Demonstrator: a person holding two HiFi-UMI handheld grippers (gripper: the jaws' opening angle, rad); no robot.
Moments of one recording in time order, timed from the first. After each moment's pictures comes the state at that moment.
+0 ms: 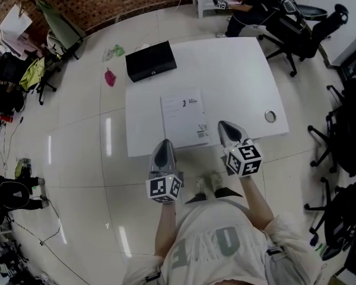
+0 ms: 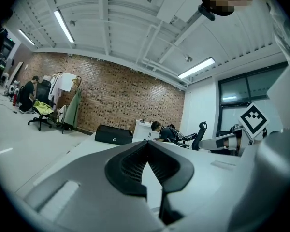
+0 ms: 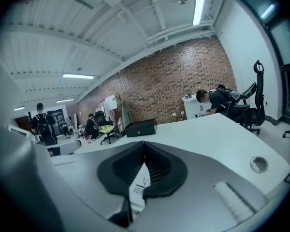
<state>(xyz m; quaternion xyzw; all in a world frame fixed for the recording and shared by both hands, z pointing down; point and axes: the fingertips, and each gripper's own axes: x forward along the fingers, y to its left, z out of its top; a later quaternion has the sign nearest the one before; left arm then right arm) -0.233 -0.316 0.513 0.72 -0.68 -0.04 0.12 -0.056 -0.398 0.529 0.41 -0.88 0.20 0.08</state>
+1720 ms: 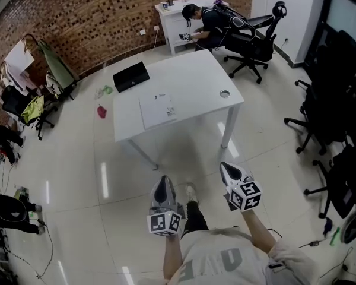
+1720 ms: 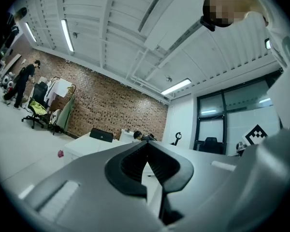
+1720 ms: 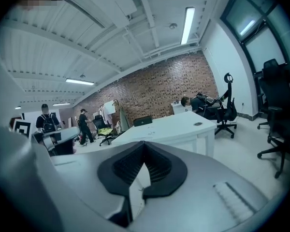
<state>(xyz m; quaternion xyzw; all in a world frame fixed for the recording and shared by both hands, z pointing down) -0.096 0.013 0.490 0.76 -0.63 -0.12 0.06 0.113 -0.036 0.542 0.47 -0.86 0.19 0.04</state>
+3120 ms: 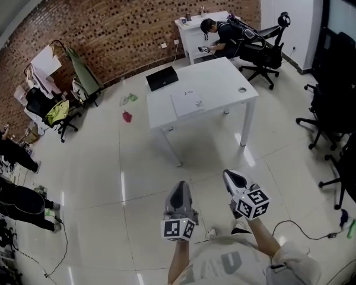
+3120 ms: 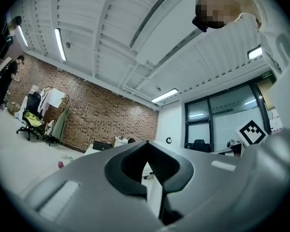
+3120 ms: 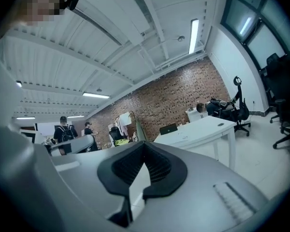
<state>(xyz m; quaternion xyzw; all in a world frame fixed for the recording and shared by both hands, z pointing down) -0.156 0.212 0.420 0.80 -0.59 -0.12 0.02 -0.006 0.169 0.459 0.42 -0.89 0.17 -0.04</state>
